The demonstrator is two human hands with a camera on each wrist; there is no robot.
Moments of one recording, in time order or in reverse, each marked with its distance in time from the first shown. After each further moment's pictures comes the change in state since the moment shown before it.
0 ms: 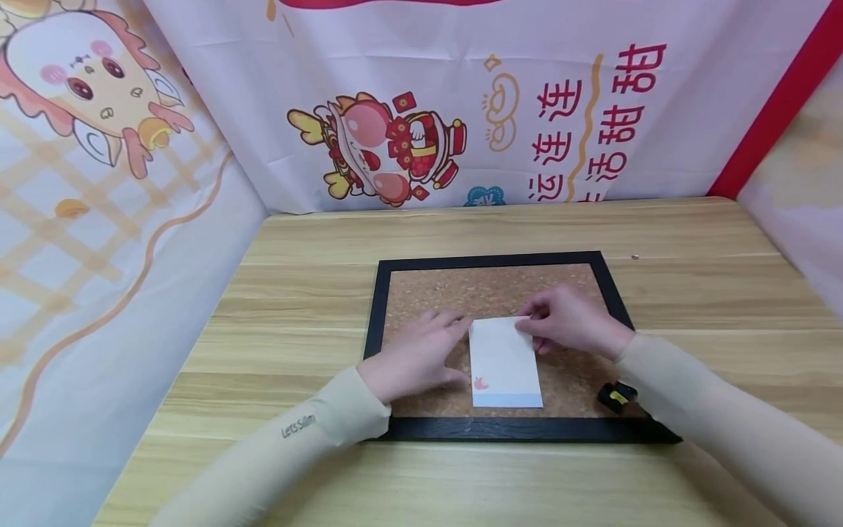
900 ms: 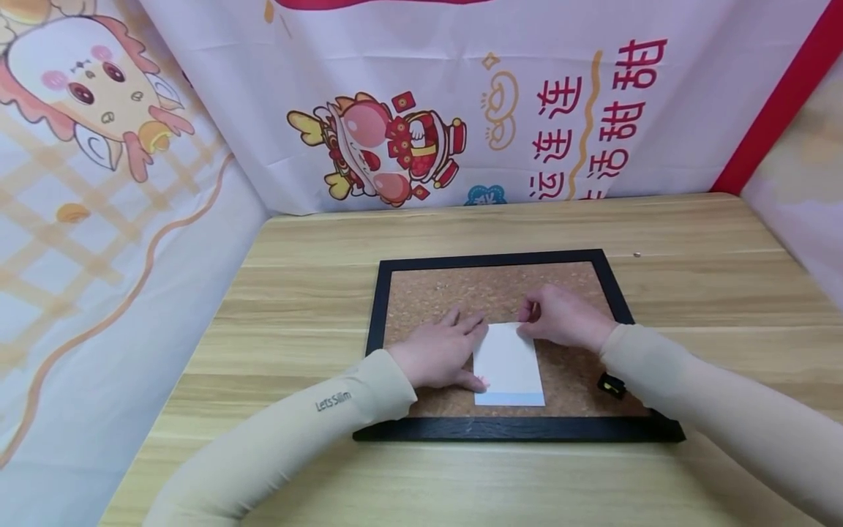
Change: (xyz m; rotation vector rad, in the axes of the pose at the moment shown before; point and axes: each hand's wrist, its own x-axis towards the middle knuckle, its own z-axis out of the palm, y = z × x) left_hand 0.027 0.005 0.010 0.125 -0.248 0.031; right_hand 0.018 0.000 0.000 -0.287 -0.017 0.026
